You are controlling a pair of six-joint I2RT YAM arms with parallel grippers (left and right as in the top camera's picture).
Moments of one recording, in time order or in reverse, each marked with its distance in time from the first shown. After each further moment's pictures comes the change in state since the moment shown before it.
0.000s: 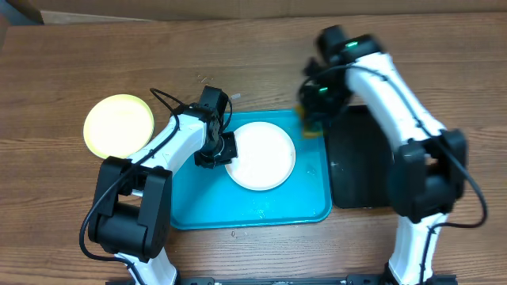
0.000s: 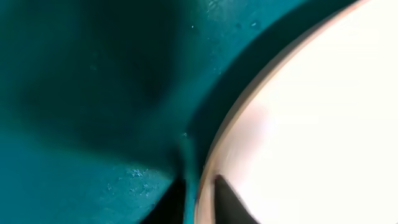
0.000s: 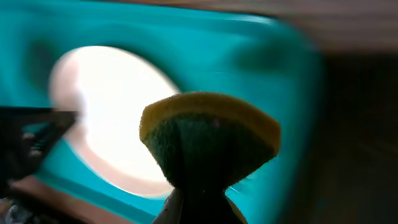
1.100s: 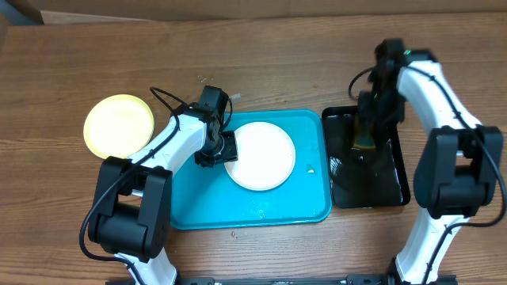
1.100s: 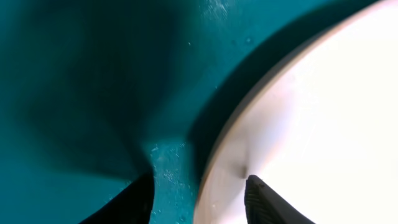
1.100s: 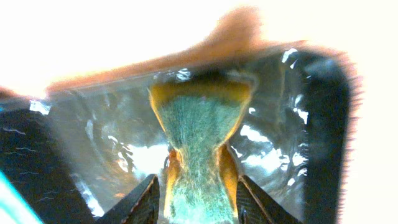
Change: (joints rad) left arm 0.000 0.000 -0.004 0.032 -0.016 0.001; right arm -0.262 -0.016 -0.171 0.150 0.287 0.031
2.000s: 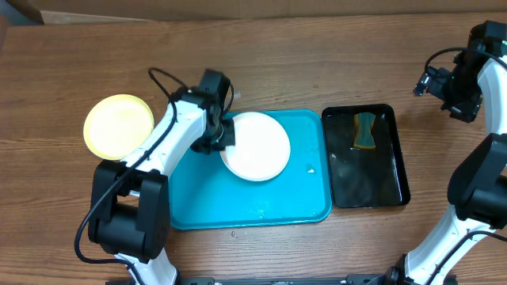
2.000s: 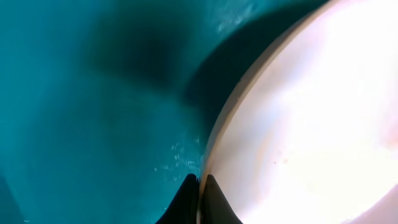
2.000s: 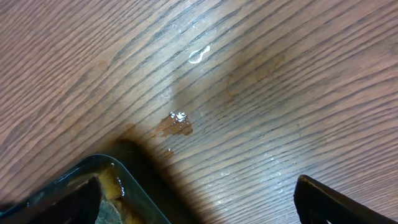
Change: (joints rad) left arm -0.006 -0.004 0.197 -0.190 -0.100 0.089; right arm -0.330 -0.016 0.126 -0.006 -0.016 0.058
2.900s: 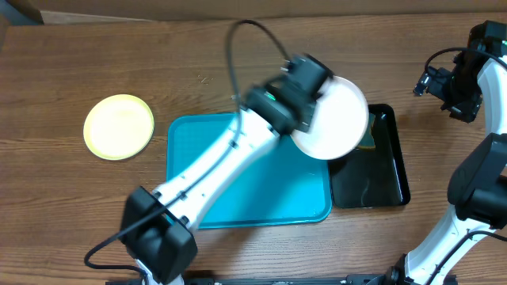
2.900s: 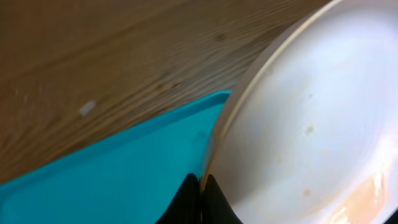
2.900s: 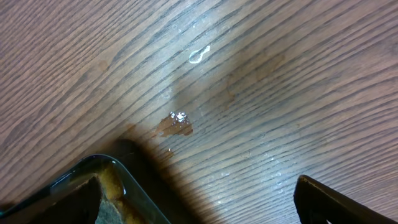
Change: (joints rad) left arm -0.499 0.000 0.378 0.069 -0.352 0.032; right arm 0.000 0.000 0.000 0.000 0.000 0.000
